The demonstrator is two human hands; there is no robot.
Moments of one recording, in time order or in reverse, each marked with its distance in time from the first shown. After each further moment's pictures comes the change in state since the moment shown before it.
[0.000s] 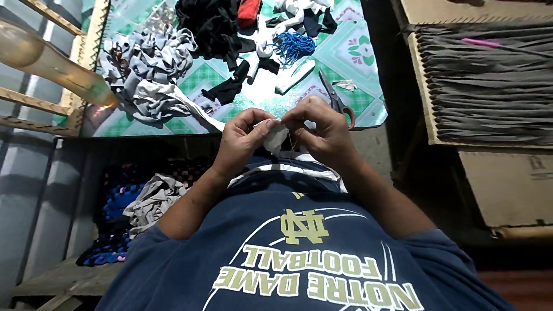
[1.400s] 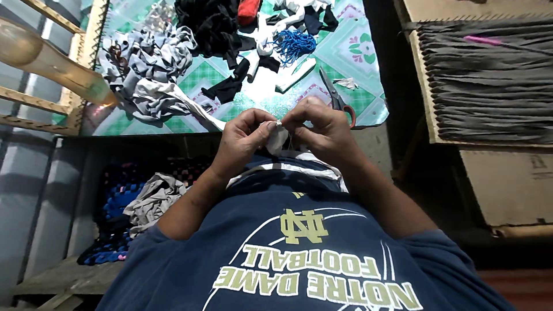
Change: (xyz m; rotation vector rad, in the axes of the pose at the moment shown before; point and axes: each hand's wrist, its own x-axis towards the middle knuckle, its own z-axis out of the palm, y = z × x) left_hand -0.001 0.001 -0.002 0.041 -0.051 0.033; right_hand 0.000 0.000 -0.003 0.103 -0.054 0.056
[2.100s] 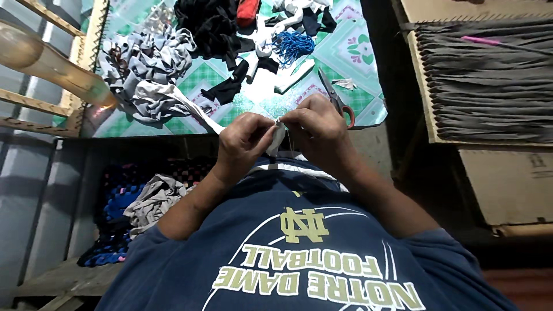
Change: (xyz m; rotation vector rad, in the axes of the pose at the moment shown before) left_hand -0.003 -0.002 0.002 0.588 0.069 0.401; right_hand -0.001 -0.008 0.006 -0.550 0.073 -0.175
